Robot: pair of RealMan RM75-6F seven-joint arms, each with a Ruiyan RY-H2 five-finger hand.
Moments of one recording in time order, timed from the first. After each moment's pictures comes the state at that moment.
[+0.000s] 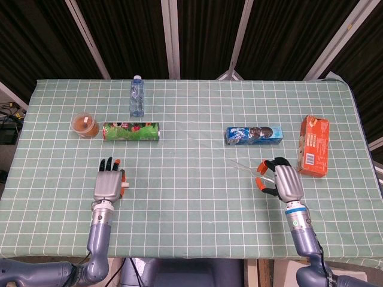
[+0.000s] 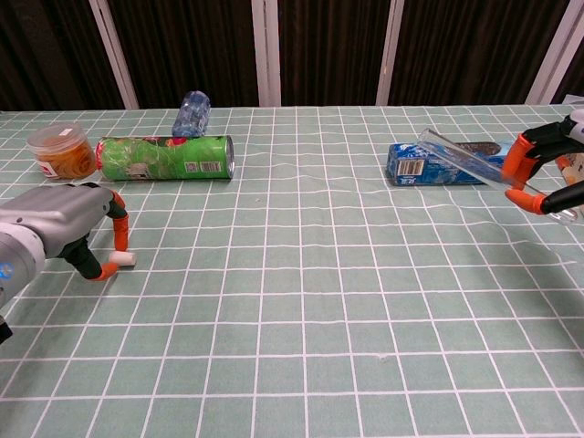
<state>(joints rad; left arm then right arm) -0.59 -1.78 -0.19 -1.59 0.76 1.39 0.96 0.39 -1.49 0.20 -1.53 -1.27 1.23 -0.01</state>
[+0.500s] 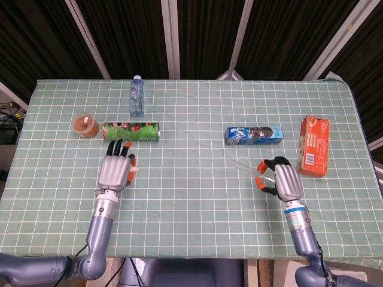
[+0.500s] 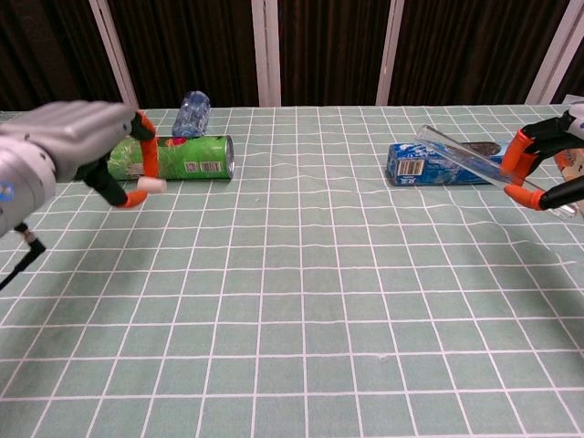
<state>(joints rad) -0.67 -1.68 -0.28 -1.75 0.88 1.40 0.98 0.40 -1.49 0.22 -1.56 -1.25 1.24 -0.06</state>
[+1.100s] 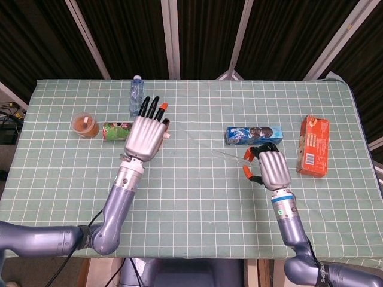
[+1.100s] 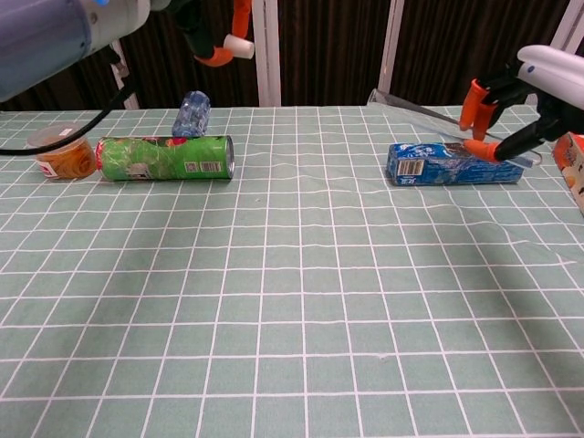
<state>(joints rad) -0.99 -1.58 -0.48 -1.77 0.79 1.27 1.18 0.51 -1.48 0.31 -1.71 -1.14 1.24 -0.38</state>
